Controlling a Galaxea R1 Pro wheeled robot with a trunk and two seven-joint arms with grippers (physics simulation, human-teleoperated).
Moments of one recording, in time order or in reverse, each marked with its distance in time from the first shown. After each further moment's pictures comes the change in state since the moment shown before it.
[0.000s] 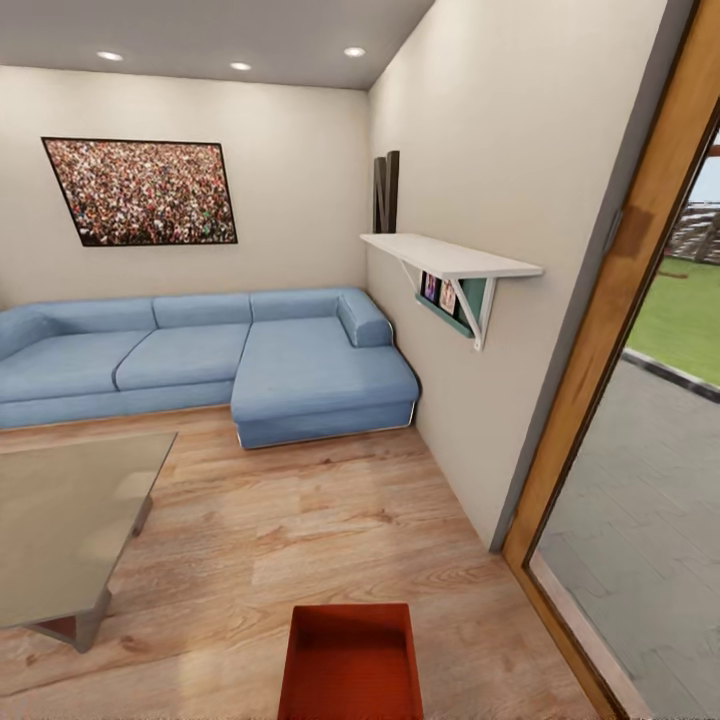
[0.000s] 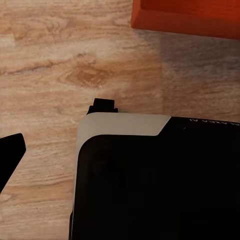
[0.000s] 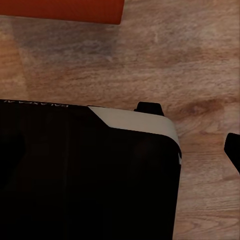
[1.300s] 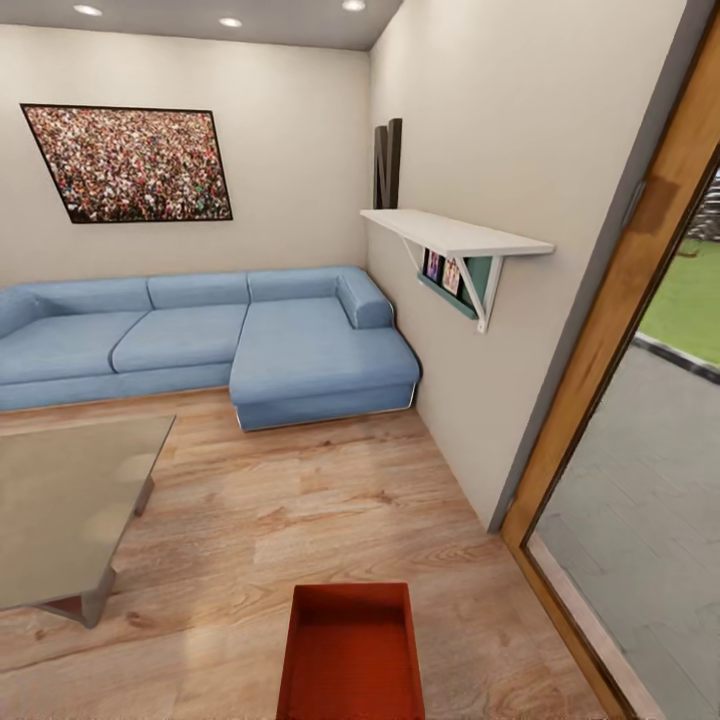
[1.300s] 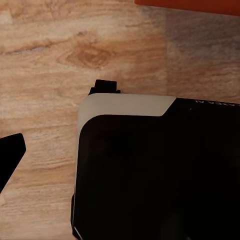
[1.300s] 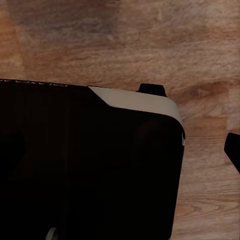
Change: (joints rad) left arm 0.000 0.000 0.000 0.000 0.000 0.000 0.001; right arm 0.000 -0.001 0.000 0.000 0.000 0.000 0.000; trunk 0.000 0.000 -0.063
